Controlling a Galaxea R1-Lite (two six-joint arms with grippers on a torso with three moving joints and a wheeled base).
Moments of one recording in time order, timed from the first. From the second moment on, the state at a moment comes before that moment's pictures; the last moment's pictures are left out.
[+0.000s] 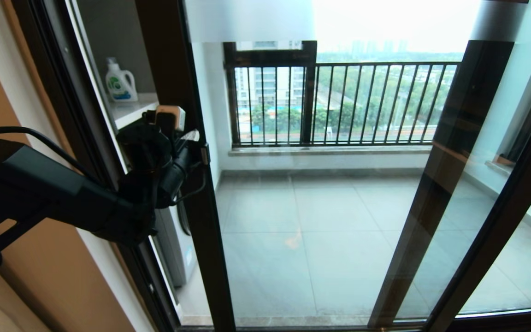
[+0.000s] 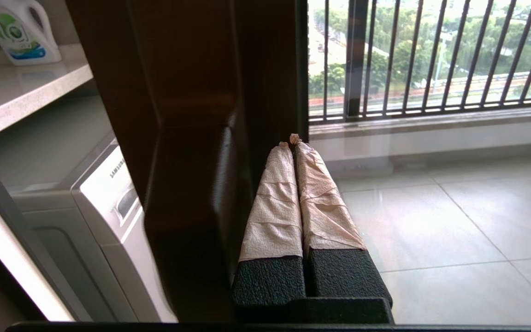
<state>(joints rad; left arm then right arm) -0.34 2.06 -1.08 -1.17 0.27 0.09 0.00 0.00 0.00 -0.03 0.04 -0.06</state>
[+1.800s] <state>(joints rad) 0.00 1.97 -0.92 -1.24 0.13 0.09 0.00 0.00 0.00 -0.03 0.04 -0.06</state>
